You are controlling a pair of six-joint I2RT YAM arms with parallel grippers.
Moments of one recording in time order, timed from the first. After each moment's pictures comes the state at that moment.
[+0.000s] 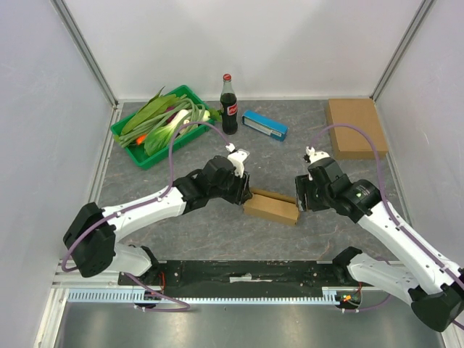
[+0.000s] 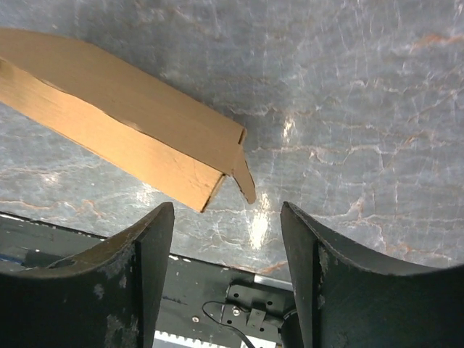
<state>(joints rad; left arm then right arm) -0.87 1.36 0.90 -0.17 0.08 -0.36 0.61 0.95 0.98 -0.97 0.16 0.39</state>
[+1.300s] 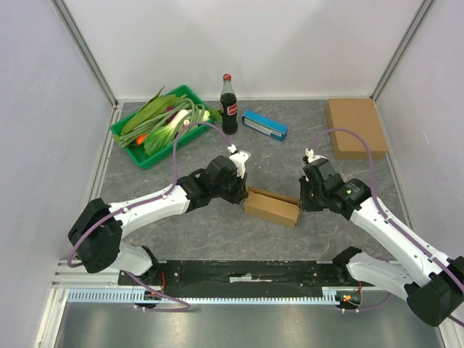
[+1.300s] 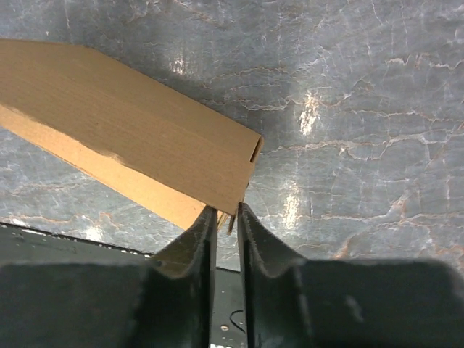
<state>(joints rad) -0.86 1.42 0.91 -0.18 0.07 -0.35 0.58 1.00 0.87 -0.88 0.10 0.50</state>
